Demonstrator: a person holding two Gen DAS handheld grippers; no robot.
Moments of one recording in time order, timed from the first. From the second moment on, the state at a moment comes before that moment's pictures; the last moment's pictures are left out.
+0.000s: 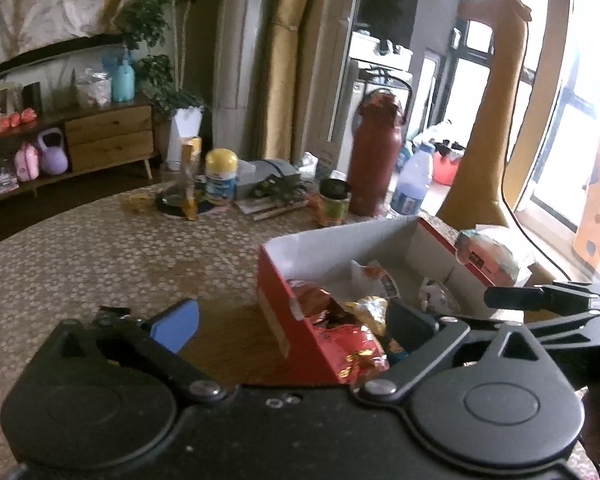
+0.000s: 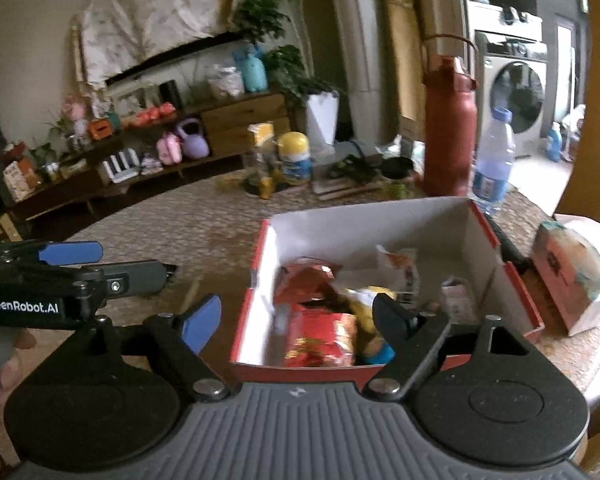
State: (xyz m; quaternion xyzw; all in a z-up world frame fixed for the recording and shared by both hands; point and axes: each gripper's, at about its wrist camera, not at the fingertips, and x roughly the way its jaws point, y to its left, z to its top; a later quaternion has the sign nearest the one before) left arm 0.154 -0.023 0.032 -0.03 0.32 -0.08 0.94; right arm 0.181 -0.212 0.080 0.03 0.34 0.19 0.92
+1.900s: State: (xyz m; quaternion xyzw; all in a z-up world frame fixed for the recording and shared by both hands) left arm 0.261 0.155 -0.119 -0.04 0.38 0.04 0.92; right arm 0.292 0.030 -0.079 -0.07 0.42 0.21 0.88
